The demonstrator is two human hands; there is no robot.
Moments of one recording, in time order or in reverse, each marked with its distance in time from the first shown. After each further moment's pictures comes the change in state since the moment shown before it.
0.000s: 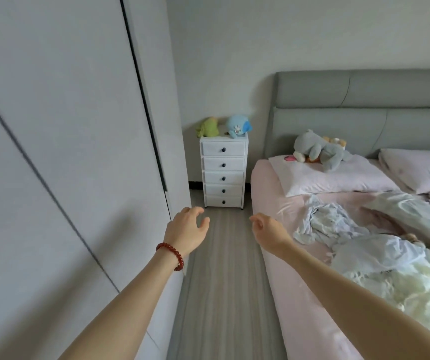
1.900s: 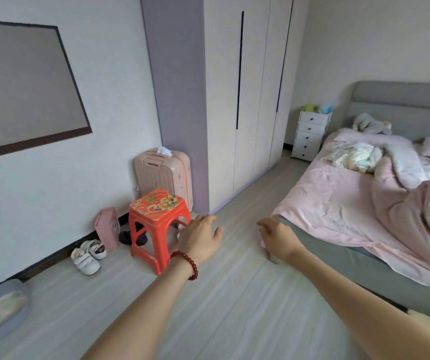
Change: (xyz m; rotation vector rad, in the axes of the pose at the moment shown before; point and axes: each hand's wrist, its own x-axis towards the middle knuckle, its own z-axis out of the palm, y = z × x) left_hand -1.679 0.505 0.167 0.111 0.340 -0.469; right_hand -1.580 0.414 -0.126 -0.087 -0.273 -0.587
